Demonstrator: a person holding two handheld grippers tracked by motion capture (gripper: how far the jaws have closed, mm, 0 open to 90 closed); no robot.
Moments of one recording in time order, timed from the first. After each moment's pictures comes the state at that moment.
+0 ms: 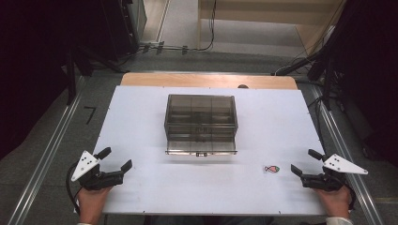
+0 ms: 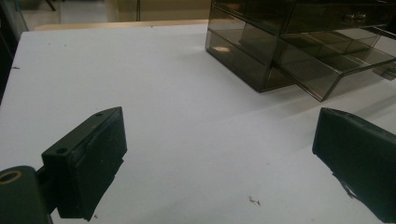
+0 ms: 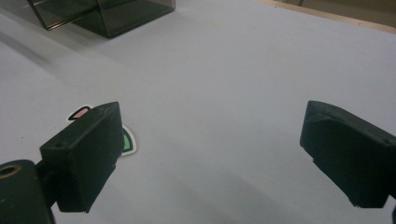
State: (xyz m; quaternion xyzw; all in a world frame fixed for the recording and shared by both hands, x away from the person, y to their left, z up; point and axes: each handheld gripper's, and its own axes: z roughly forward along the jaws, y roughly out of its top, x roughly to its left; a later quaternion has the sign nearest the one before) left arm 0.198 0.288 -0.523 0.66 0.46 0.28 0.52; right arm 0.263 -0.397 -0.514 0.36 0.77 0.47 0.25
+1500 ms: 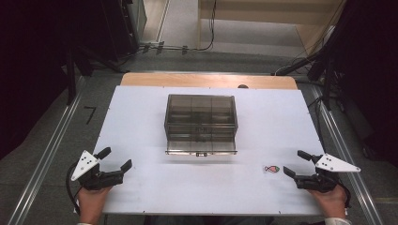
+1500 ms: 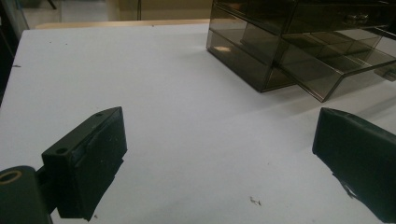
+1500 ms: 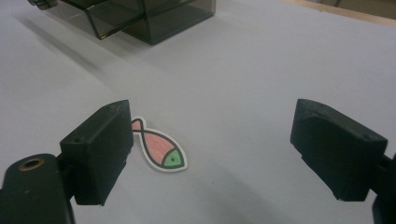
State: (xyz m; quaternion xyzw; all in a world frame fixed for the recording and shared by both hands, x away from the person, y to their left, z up) left arm 0.198 0.288 -0.523 0.66 0.46 0.28 0.52; right arm 0.260 -0.375 -0.506 0.33 0.79 0.48 0.21
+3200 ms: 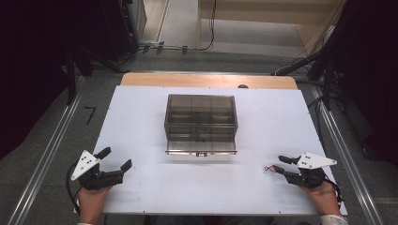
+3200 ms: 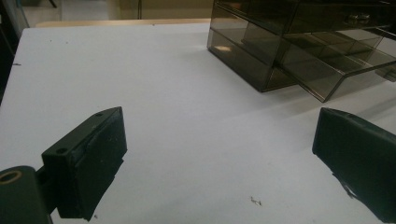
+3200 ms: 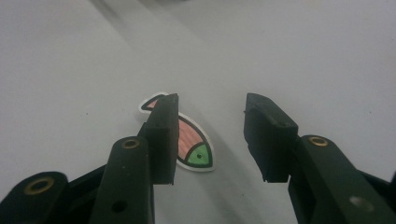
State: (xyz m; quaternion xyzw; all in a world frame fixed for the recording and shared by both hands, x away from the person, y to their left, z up) left arm 0.199 0.289 -0.523 0.66 0.47 0.28 0.52; right arm 0.273 -0.345 -0.511 0.25 0.86 0.40 0.19
